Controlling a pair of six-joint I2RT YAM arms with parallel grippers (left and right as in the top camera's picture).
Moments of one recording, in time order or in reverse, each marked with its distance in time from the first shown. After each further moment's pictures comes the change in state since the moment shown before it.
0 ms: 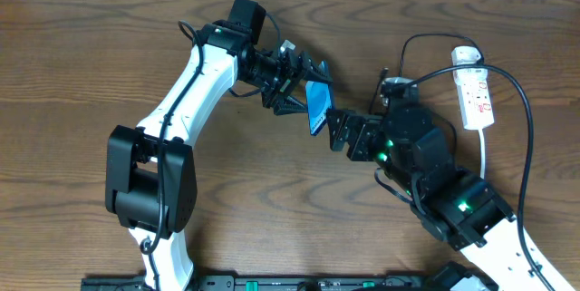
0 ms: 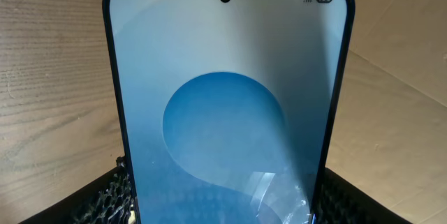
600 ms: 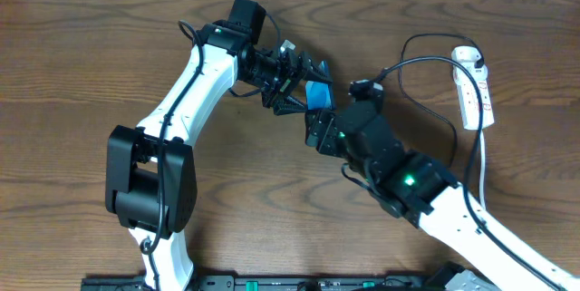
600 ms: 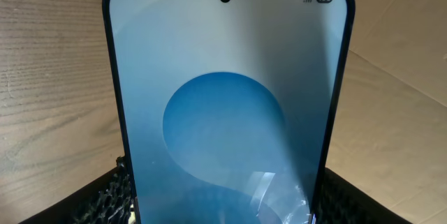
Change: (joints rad) left arm 0.000 0.000 0.000 0.000 0.000 0.000; right arm 0.098 0.219 0.000 0.085 0.079 0.192
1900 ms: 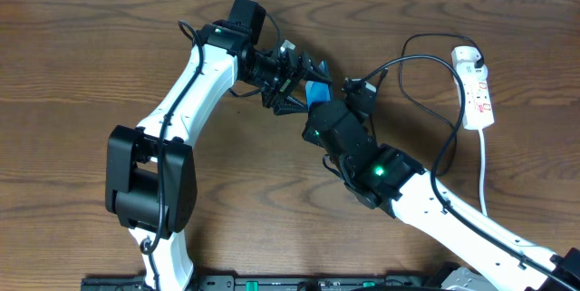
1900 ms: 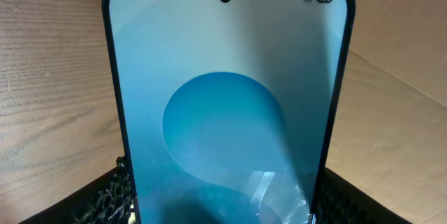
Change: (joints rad) left arm 0.000 0.000 0.000 0.000 0.000 0.000; right arm 0.043 0.127 0.000 0.129 0.161 0.169
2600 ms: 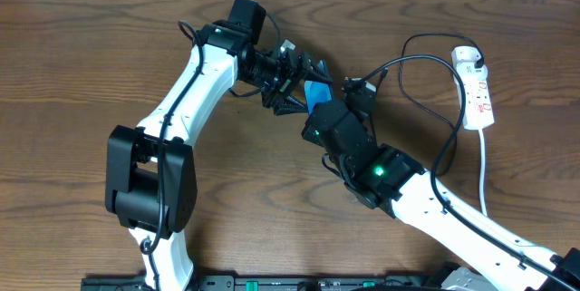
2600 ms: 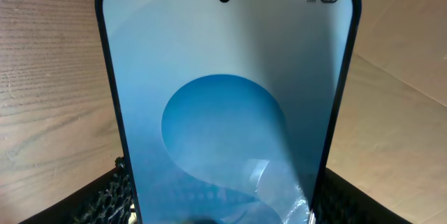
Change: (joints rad) left arm 0.000 0.000 0.000 0.000 -0.002 0.000; right arm 0.000 0.000 0.000 0.011 0.000 0.003
